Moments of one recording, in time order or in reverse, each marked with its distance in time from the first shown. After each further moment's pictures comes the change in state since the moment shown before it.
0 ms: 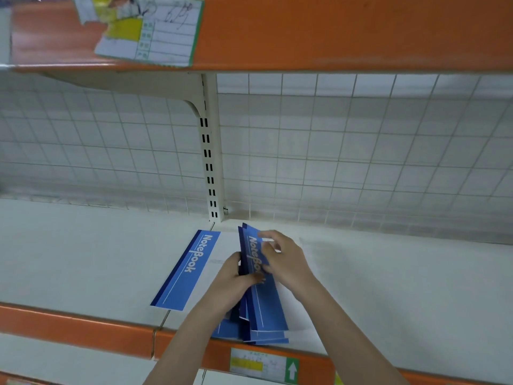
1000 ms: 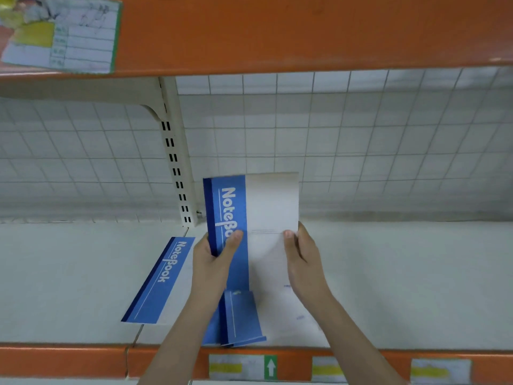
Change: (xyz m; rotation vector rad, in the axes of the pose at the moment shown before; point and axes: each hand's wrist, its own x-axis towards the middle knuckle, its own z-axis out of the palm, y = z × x) left_hand 0.008 0.024 0.018 -0.150 0.262 0.432; right_hand -0.030 0.015 -0.043 0.153 0.380 -0.316
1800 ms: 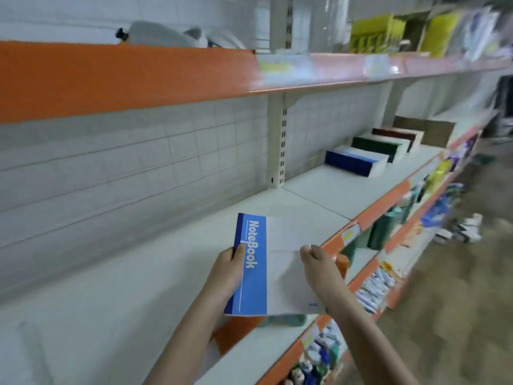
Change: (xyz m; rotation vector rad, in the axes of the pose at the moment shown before) left_hand -0.126 0.053 0.350 0.159 -0.909 -0.352; right_hand -0.096 -0.002 -0.367 -0.430 0.643 0.660
